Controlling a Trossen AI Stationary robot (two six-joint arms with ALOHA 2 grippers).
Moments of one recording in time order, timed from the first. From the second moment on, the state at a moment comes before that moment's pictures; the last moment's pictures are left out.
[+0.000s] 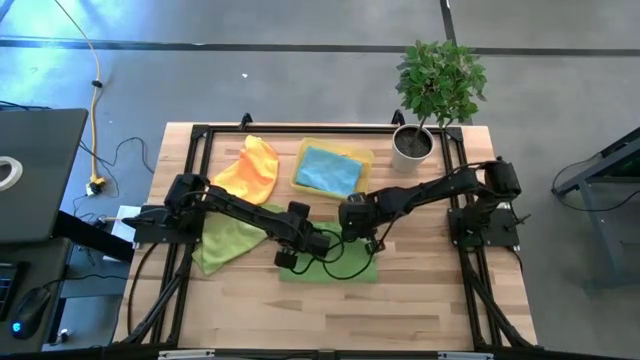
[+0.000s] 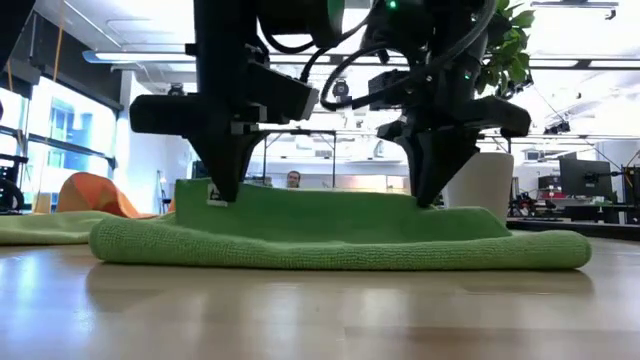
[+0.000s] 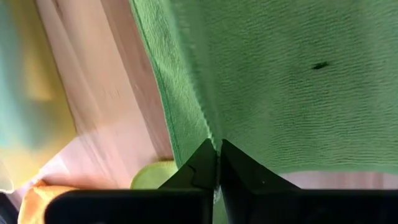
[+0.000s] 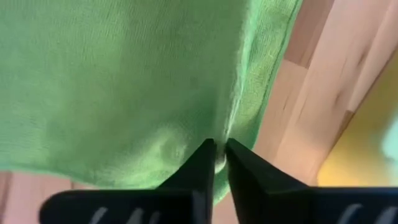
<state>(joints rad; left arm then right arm) -0.13 2.01 1.48 -1.12 -0.32 -0.02 0.08 1.75 1.14 -0.68 0.05 -0.27</state>
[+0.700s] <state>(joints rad) -0.13 1.99 1.49 -1.23 -0.40 0.05 0.13 1.56 1.16 -0.92 0.08 0.24</state>
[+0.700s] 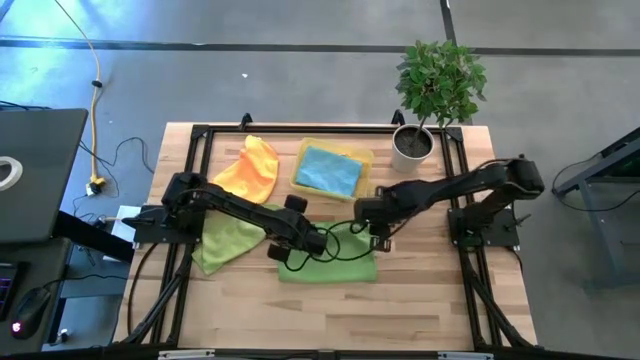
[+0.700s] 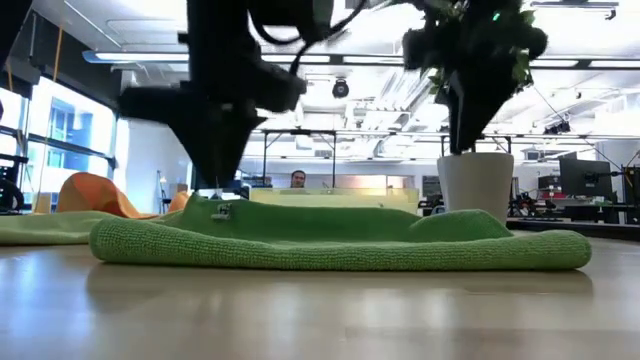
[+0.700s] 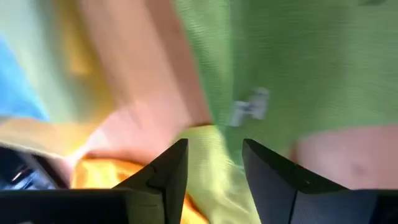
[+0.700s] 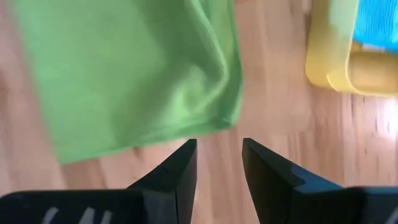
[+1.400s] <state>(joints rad) -0.18 1.72 1.13 -0.63 -0.11 -0.26 0.29 1.37 0.68 -0.28 0.17 1.15</state>
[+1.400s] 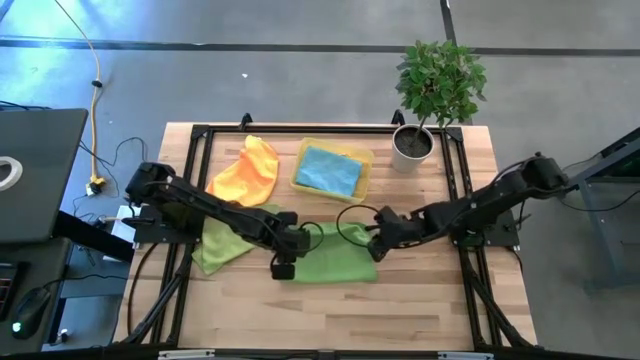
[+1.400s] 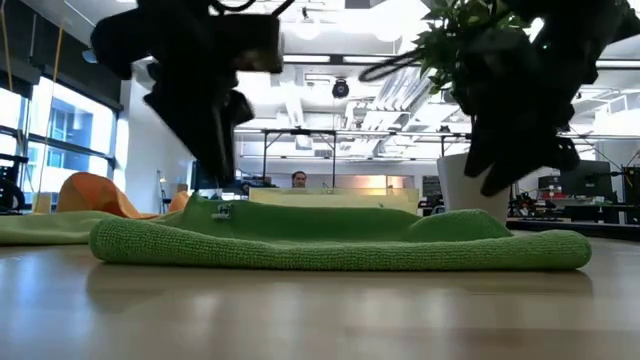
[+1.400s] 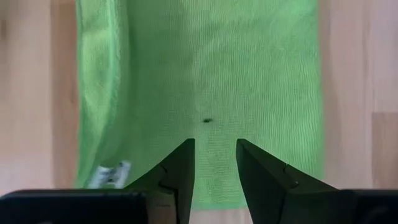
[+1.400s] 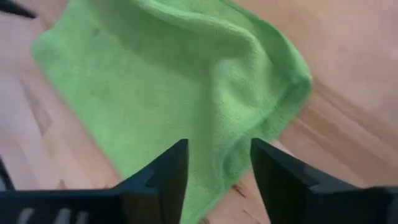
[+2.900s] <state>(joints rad) -0.32 1.72 1.18 -0.50 -0.22 -0.59 0.34 1.60 0.69 -0.35 0.20 1.37</state>
